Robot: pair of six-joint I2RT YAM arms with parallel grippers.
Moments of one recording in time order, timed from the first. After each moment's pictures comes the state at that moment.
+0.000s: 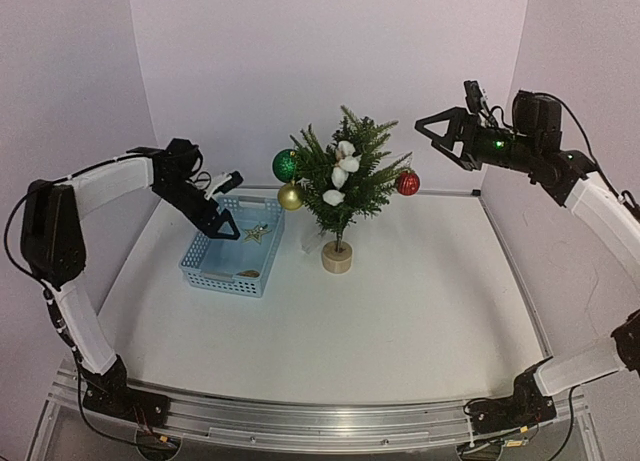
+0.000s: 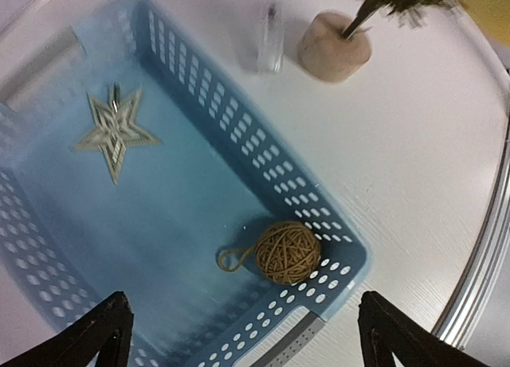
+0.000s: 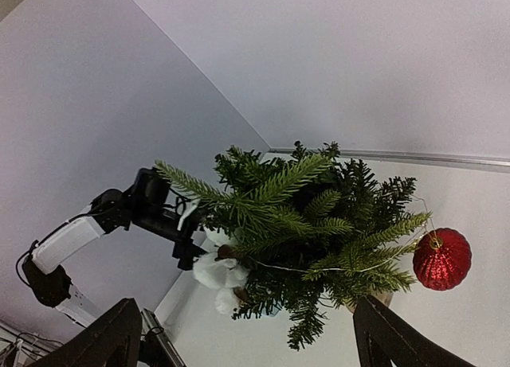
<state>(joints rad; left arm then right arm) -0.30 1.79 1.52 -0.87 0.49 0.43 0.35 1.30 1.42 -0.32 -0.55 0.56</state>
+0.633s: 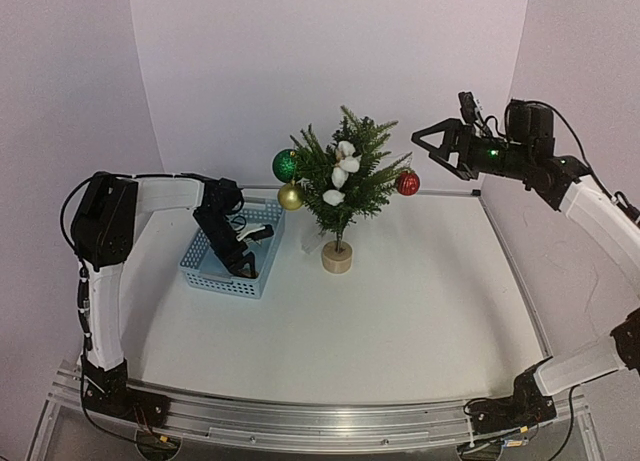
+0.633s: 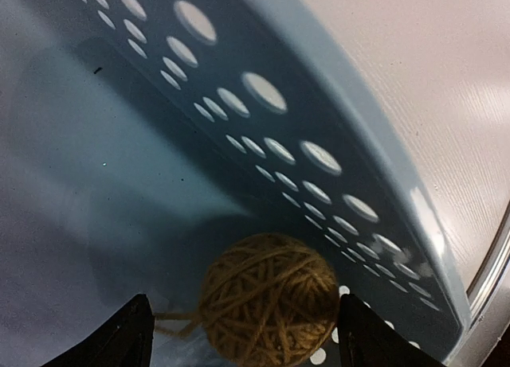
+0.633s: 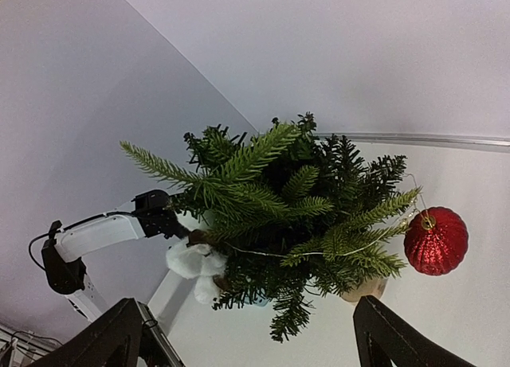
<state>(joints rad) -0.43 2.10 1.59 -0.96 0.41 0.50 0.35 1.31 1.37 -0.32 -0.55 0.55</state>
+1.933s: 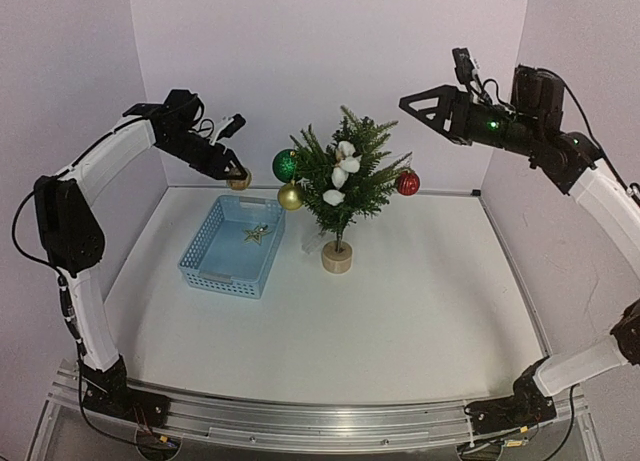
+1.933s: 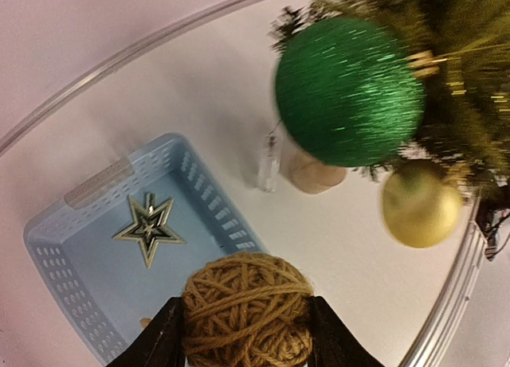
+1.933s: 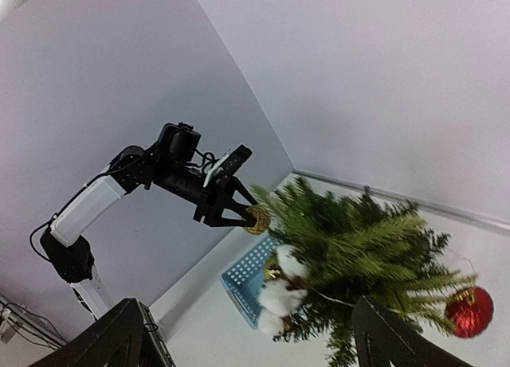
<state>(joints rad) -0.30 1.96 2.03 -1.01 0.56 0.27 0.48 1.33 1.56 -0.36 -0.48 0.44</state>
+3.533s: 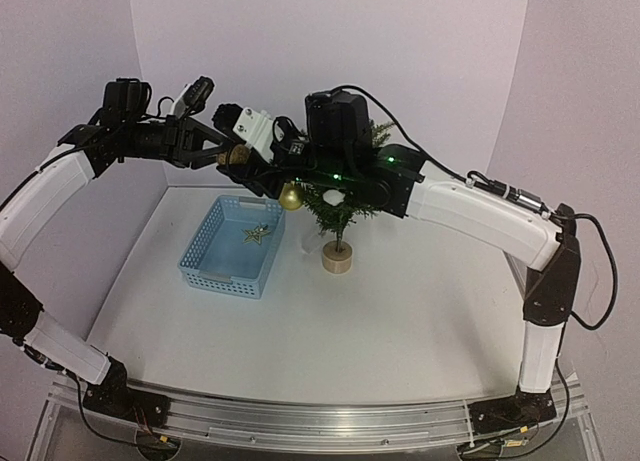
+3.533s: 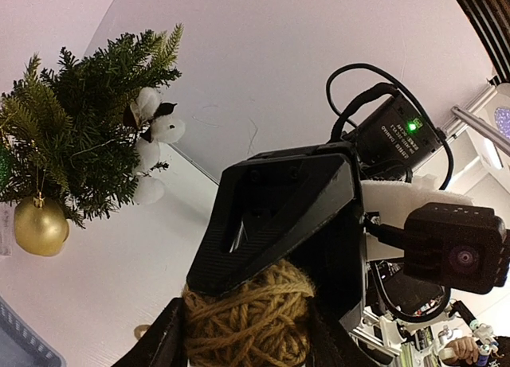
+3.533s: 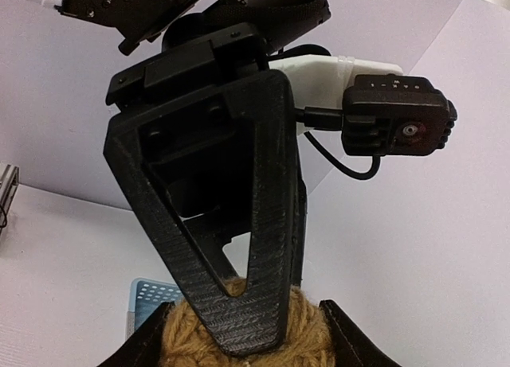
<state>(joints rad) -0.34 1.40 1.54 -0.50 1.23 -0.34 1.08 1.98 2.06 -0.19 -0.07 -0.57</state>
